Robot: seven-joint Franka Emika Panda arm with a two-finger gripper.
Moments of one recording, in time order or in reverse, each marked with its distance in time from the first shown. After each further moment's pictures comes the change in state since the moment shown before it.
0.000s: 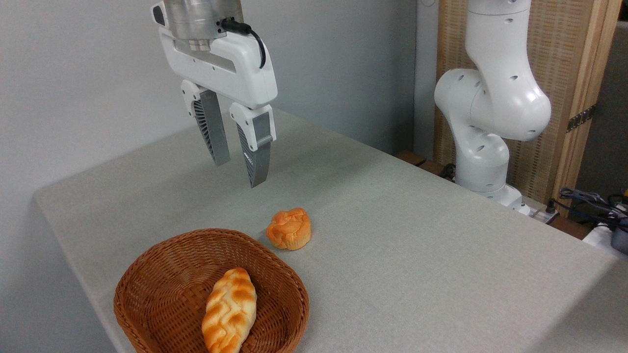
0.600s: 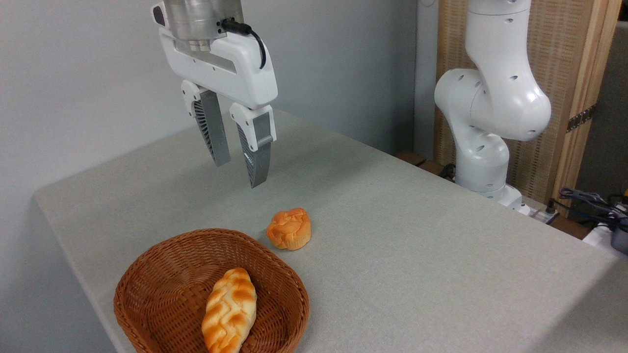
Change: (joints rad) arm 0.000 0.000 0.000 -0.002 0.000 0.000 0.000
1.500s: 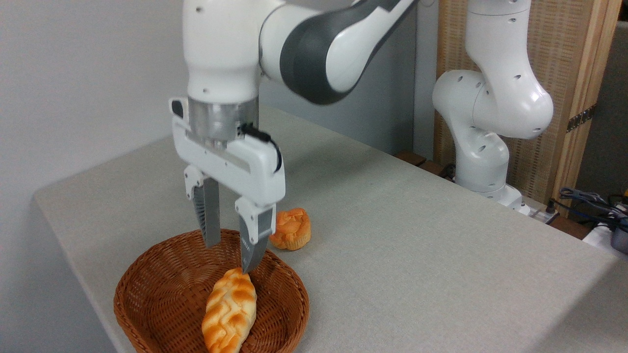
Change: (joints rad) arm 0.110 0.022 -0.069 -0.334 -0.001 0.533 0.000
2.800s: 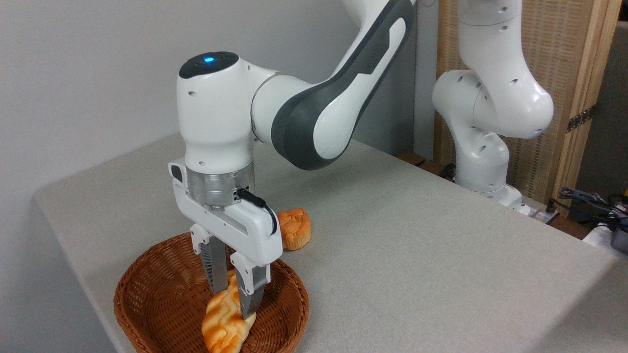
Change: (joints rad) arm 0.011 0.136 0.001 -0.002 0.031 0.096 0.000
